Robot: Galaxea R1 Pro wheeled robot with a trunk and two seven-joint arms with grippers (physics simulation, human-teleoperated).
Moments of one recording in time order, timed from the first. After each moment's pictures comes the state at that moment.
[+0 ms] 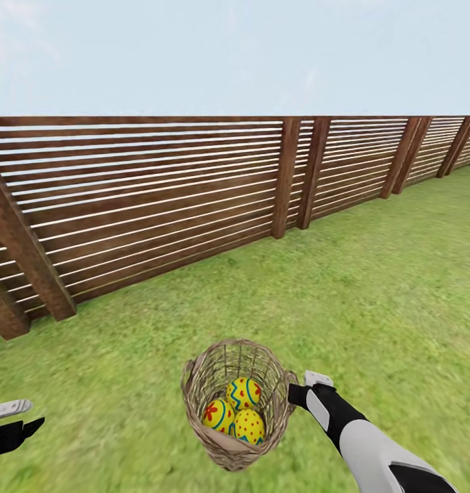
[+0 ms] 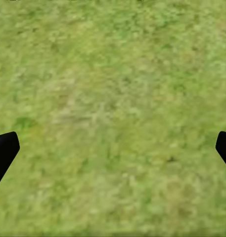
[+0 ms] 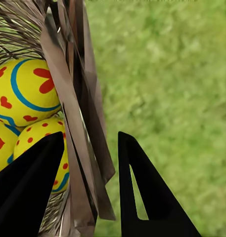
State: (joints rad) left arm -0.06 0.55 0.25 -1.19 0.45 0.55 -0.18; right arm -0.74 0.07 -0.18 -0.27 -0.09 0.31 -0.09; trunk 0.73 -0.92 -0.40
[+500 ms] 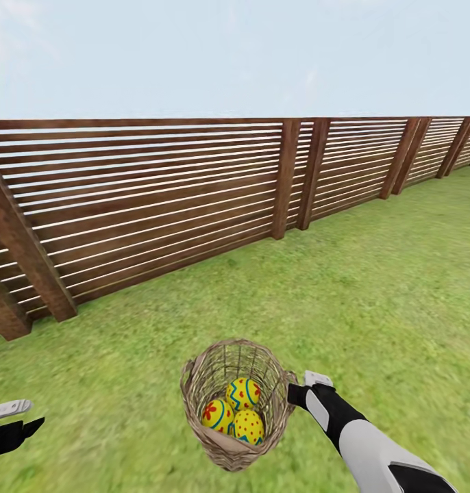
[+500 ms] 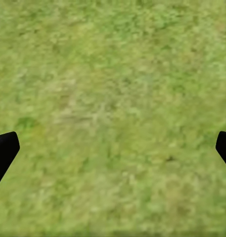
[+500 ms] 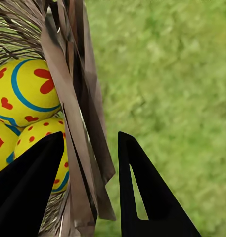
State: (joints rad) left arm -0.06 0.55 0.25 -1.19 0.45 0.55 -0.18; right arm -0.74 0.08 -0.18 -0.27 -0.09 0.31 -0.09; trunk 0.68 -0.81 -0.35
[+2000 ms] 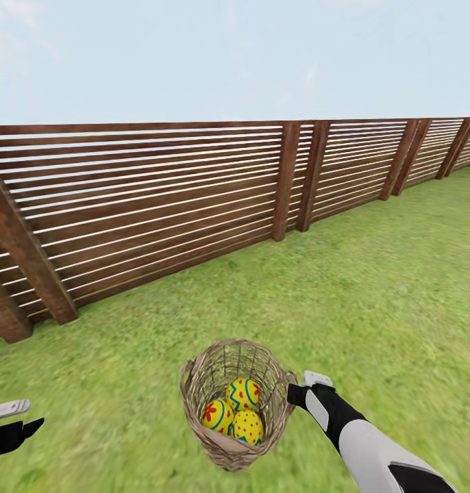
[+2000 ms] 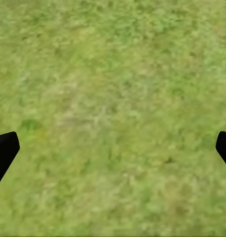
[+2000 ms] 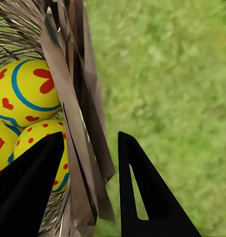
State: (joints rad) left arm -0.06 0.55 0.25 -1.19 0.45 0.55 -0.18; right arm -0.74 0.08 -0.18 -0.27 -0.09 0.31 -0.09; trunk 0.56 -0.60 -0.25
